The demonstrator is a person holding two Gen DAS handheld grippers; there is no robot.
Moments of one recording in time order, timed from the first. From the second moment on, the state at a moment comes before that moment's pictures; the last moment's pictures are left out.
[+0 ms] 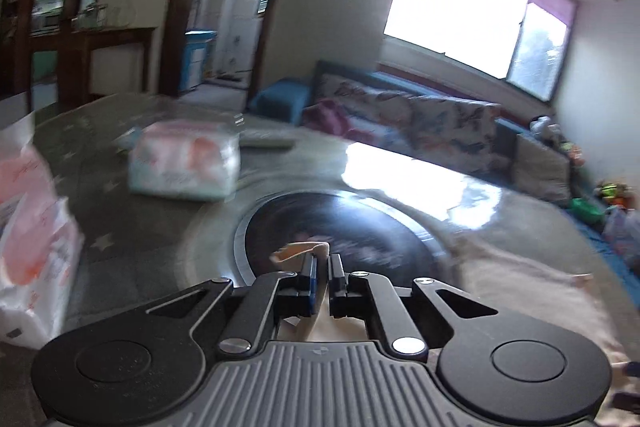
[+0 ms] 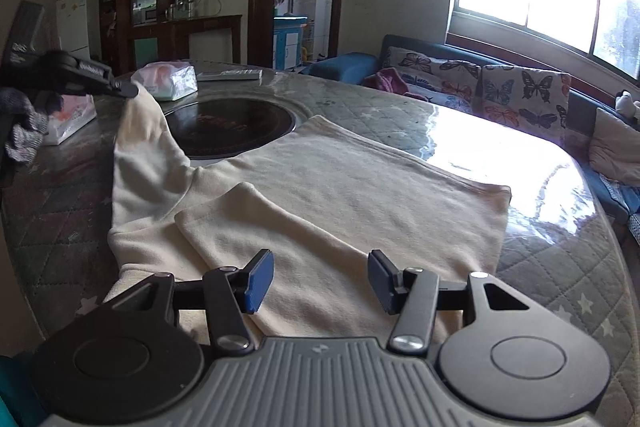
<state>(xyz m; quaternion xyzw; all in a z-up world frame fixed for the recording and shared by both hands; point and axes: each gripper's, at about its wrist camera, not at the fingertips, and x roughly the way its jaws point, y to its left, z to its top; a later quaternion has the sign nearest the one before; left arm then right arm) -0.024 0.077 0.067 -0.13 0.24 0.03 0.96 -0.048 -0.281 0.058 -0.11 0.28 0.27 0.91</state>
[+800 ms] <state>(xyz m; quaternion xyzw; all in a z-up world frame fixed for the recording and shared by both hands) -0.039 -0.130 0.045 -0.10 0.33 -0.31 0.89 -0.055 -0.343 0.060 -0.06 0.27 0.20 0.94</state>
